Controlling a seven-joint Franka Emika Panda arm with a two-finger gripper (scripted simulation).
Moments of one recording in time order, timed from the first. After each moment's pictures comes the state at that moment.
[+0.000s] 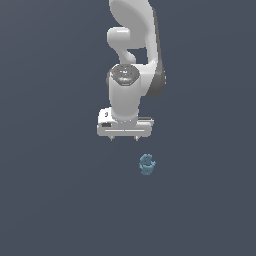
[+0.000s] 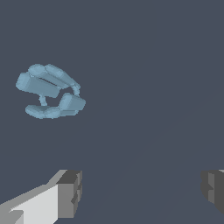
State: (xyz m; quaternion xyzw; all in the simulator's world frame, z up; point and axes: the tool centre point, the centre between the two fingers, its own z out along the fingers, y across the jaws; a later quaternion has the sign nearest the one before) arm 0.002 -0.015 0.159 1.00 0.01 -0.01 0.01
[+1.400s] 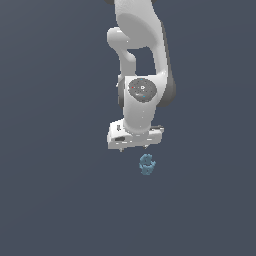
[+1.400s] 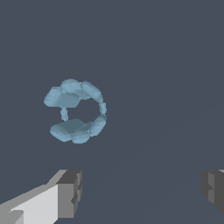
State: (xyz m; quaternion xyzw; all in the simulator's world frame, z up) arm 0.035 0.022 0.139 1.00 0.08 -0.01 0.02
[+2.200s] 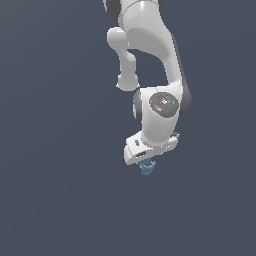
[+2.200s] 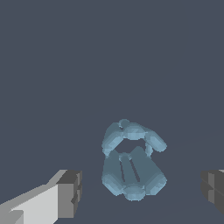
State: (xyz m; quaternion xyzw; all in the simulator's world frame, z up) arm 0.070 0.083 0.121 0.98 0.17 0.00 0.00
